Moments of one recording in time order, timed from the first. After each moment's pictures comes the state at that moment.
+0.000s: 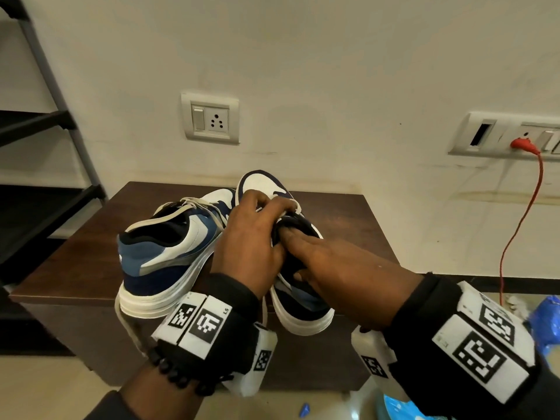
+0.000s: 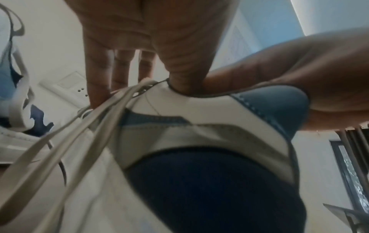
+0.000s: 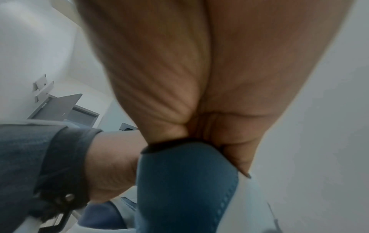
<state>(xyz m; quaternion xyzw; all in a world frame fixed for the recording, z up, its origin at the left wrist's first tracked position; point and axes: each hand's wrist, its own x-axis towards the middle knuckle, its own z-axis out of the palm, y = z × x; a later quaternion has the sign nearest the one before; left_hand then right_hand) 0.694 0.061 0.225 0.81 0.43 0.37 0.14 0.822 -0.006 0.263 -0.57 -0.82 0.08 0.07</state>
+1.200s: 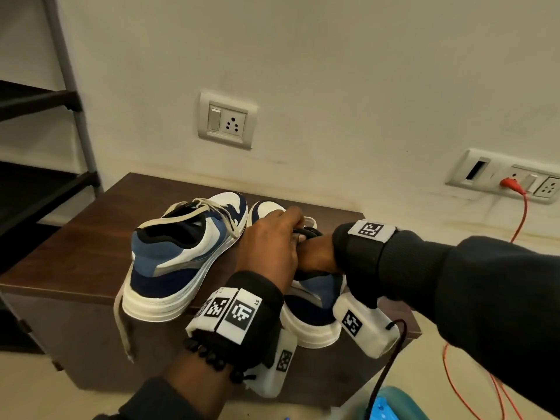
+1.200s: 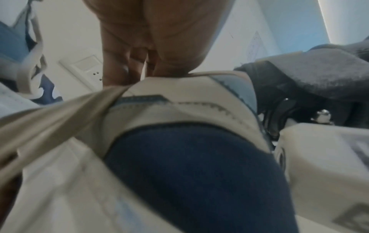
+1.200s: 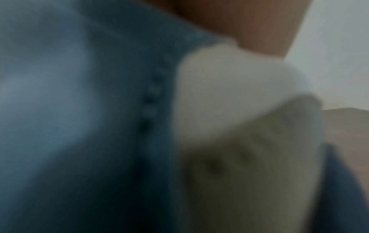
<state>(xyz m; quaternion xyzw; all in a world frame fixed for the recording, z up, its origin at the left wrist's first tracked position) 0.697 0.078 0.221 0.80 0.43 0.39 0.14 0.787 0.061 0.283 -0.68 -0.67 0.21 -0.20</state>
